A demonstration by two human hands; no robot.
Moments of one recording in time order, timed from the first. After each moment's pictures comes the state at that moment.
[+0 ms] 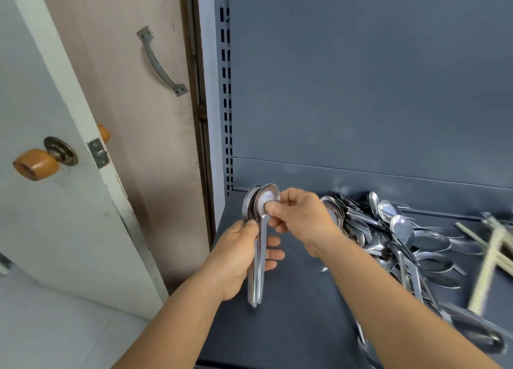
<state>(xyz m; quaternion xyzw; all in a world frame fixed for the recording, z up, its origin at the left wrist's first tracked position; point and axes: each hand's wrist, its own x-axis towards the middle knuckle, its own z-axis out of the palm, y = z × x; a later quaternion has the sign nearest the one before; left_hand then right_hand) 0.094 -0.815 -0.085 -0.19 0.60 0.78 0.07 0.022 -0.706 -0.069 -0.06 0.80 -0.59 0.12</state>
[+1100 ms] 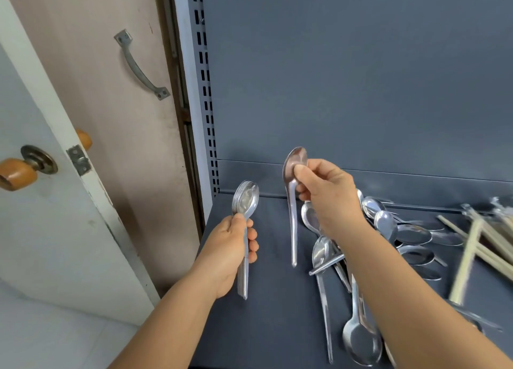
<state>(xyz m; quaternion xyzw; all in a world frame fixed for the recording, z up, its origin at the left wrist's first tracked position) 0.084 -0.804 -0.085 -0.20 0.62 0.76 0.02 0.012 -0.665 -0.038 -0.05 0.71 -0.70 -0.05</state>
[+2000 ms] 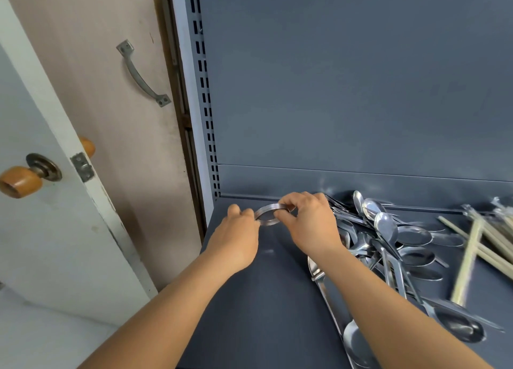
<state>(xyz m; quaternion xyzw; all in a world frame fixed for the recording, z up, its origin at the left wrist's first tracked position) 0.052 -0.809 -0.091 -0.06 0.98 0.18 -0.01 0.007 -0.670 -0.094 -0.14 0.94 -0.29 -0.14</state>
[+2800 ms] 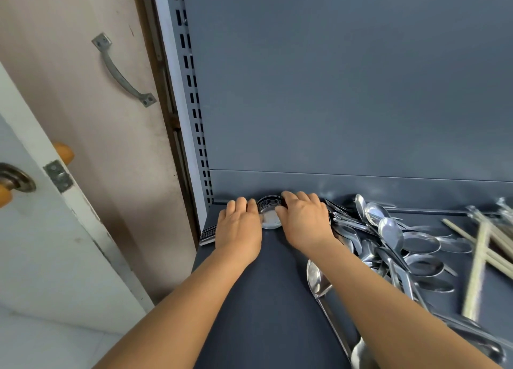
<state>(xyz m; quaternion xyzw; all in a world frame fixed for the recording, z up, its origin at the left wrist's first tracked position) -0.008 -0.804 -0.130 -0.03 0.99 0.08 -0.08 -0.029 -0.679 -0.101 -0.11 0.99 -0.10 -0.06</state>
